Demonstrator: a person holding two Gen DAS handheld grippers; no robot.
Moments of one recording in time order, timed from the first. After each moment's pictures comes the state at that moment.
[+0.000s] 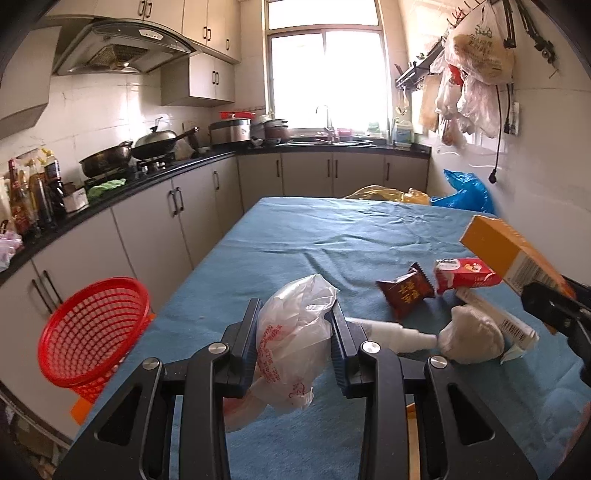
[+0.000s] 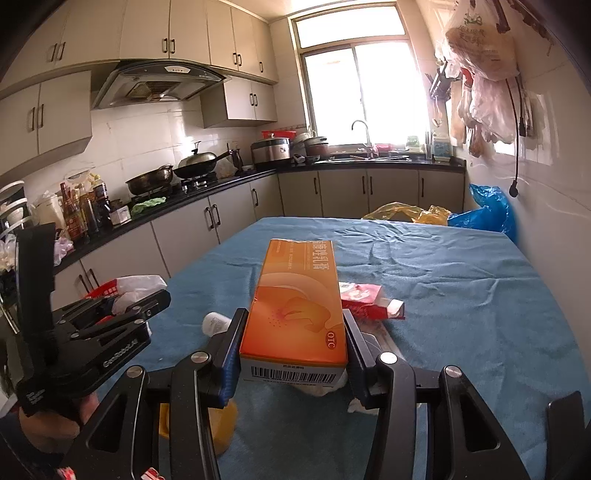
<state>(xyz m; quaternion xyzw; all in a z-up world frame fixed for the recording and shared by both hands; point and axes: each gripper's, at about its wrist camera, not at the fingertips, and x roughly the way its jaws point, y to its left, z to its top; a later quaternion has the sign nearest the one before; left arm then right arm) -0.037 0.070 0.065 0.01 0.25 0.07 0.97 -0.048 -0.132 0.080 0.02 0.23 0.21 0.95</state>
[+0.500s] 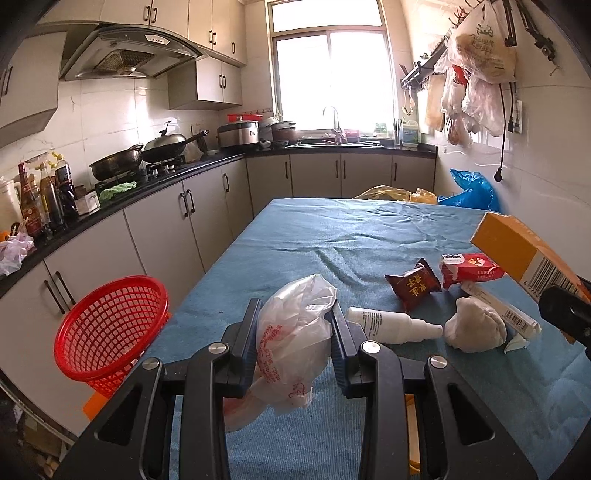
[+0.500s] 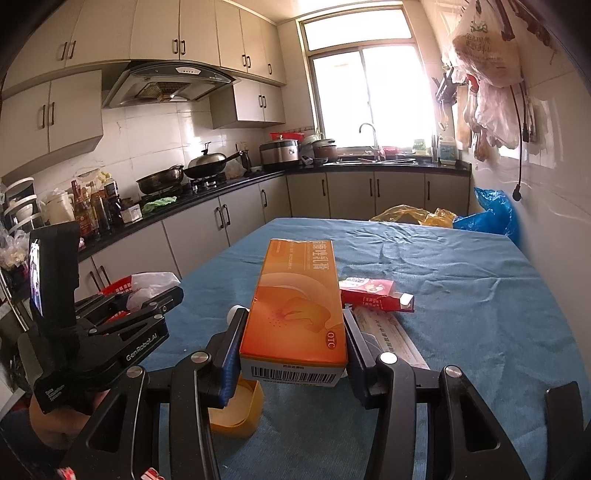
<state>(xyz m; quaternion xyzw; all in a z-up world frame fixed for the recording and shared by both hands) -0.052 0.073 0.069 0.02 0.25 0.08 0.97 -0.072 -0.126 0.087 0.02 0.22 0.22 0.95</state>
